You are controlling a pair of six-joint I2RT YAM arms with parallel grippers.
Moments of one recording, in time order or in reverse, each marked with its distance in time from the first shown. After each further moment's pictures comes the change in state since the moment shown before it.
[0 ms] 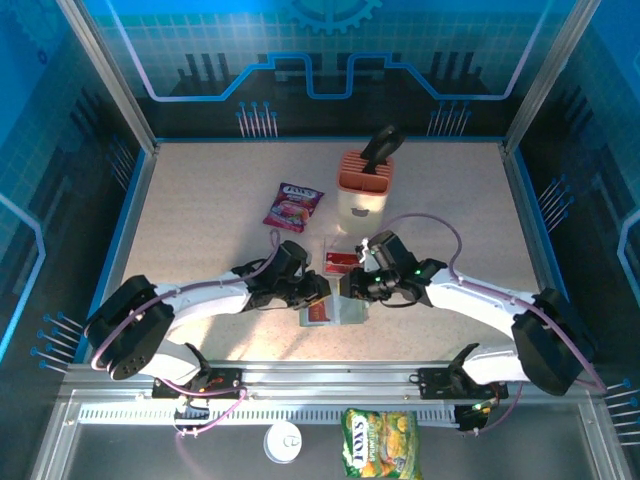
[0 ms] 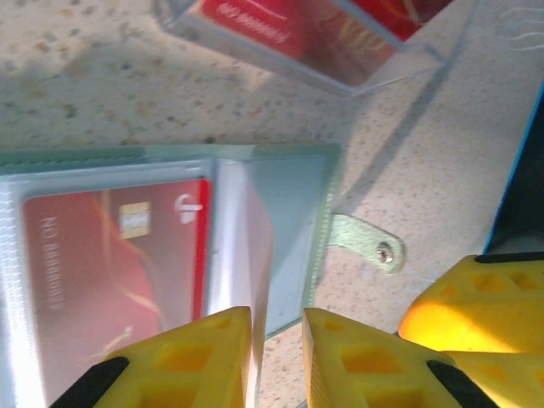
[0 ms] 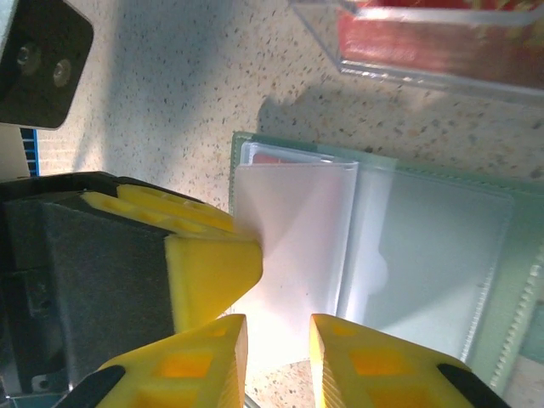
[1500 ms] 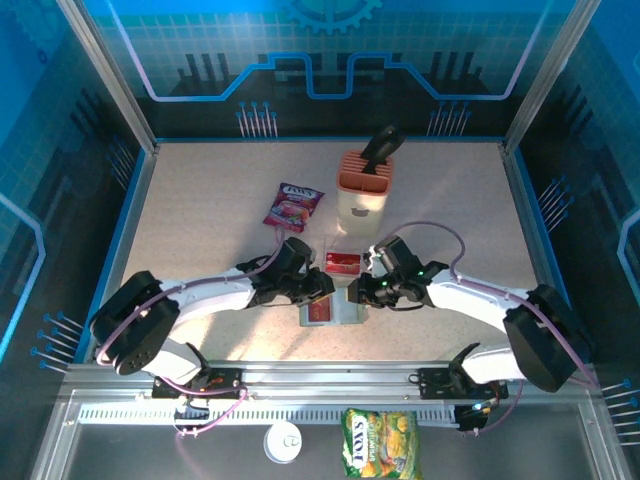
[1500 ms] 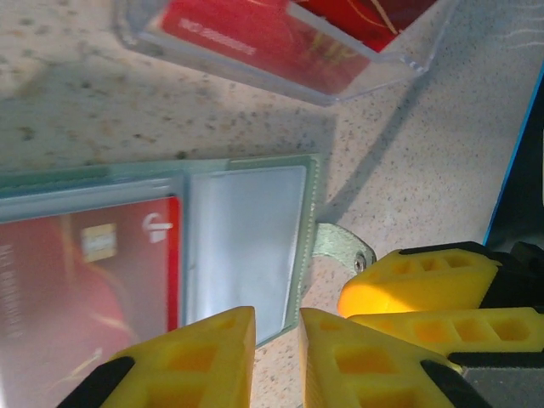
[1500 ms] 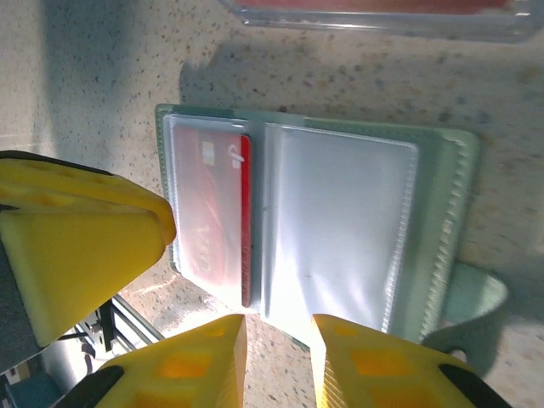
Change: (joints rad) left arm 0.004 0.016 0.019 -0.011 -0.008 0.011; right arm -0.039 0.059 -0.047 0.002 -0.059 -0.014
